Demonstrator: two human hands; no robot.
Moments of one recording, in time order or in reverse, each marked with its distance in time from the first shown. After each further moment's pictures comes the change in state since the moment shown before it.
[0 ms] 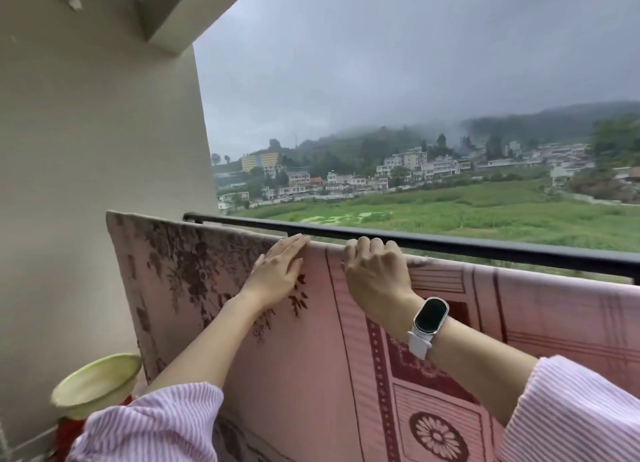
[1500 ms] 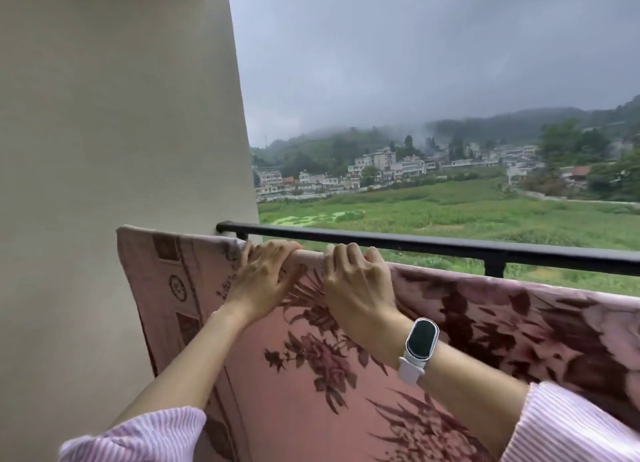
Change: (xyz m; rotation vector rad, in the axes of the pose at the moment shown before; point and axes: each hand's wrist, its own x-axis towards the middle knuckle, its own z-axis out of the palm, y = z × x) left_hand 0.269 -0.798 -0.132 0.140 0.148 0.228; right_hand 0.564 -0.621 0.224 0.091 0.151 0.063
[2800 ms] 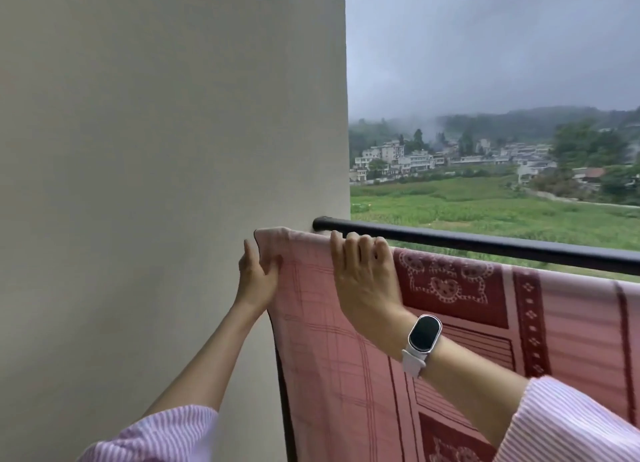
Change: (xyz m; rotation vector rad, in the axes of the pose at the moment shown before) left_hand 0.028 -0.597 0.011 -0.594 0.134 -0.642; right_hand 0.315 -0.435 0.265 -0.221 0.011 0.043
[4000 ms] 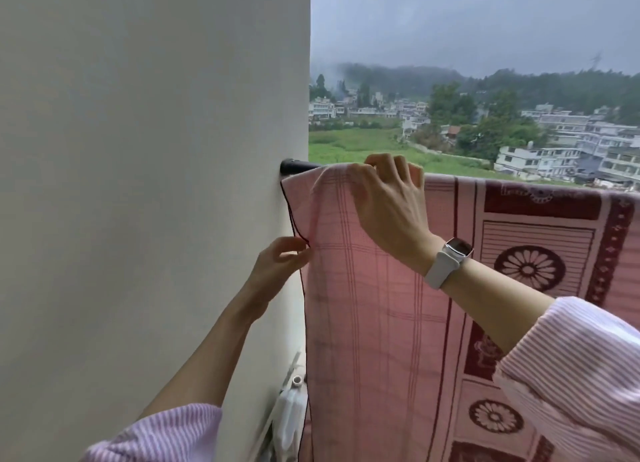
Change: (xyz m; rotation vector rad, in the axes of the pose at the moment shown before) left_hand 0.031 -0.119 -0.045 -0.498 -0.640 -0.090; right_hand 0.054 -0.095 0.012 0.308 0.128 0.168
